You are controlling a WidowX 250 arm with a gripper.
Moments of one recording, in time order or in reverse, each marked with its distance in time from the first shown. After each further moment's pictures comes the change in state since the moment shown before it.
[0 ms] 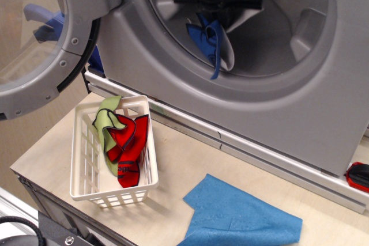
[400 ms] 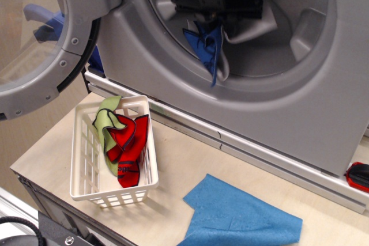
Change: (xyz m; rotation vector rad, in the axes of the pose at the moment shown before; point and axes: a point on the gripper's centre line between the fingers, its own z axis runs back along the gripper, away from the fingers) arm -0.011 0.002 -0.009 -0.006 0.044 0.016
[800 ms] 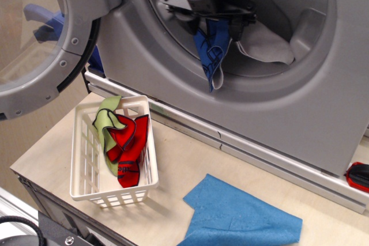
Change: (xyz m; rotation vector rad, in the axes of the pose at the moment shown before) arm -0.004 0.001 0.032 -0.011 -0.064 -0.058
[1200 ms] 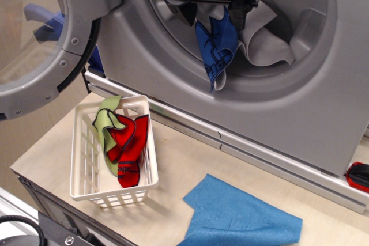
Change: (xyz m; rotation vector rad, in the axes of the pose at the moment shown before) arm -0.003 -0.015 0.048 -0.093 0.065 0.000
